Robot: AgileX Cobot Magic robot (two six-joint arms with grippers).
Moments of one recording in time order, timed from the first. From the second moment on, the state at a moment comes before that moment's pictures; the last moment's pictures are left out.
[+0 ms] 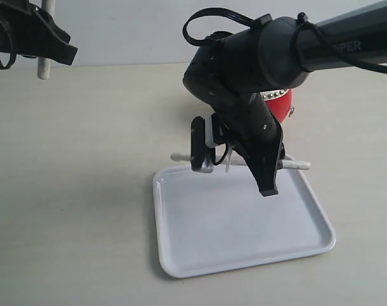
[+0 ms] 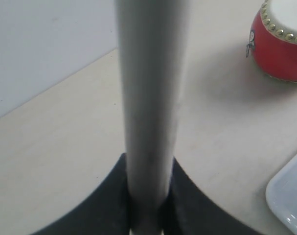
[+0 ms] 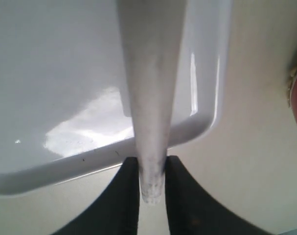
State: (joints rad) left arm -0.39 1.41 -1.08 -0.03 0.44 0.31; right arm 0.74 2.06 -1.39 -0.50 1.22 -0.54
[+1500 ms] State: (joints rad) left arm -0.39 1.43 -1.08 -0.03 0.36 0.26; right arm 0.74 2.06 -1.39 -0.38 1.20 -0.49
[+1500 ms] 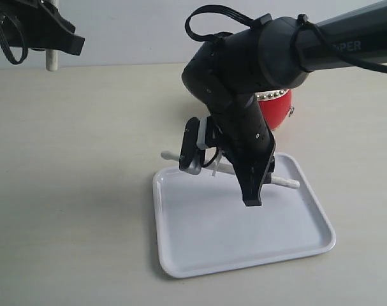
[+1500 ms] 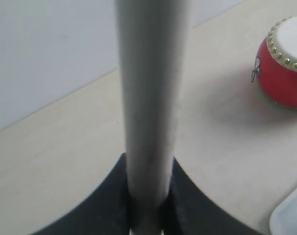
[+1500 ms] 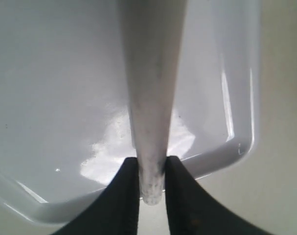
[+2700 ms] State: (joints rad) left arm -0.39 1.44 -1.08 -0.03 0.39 0.31; right arm 0.74 2.16 -1.39 -0.62 1.12 -0.39
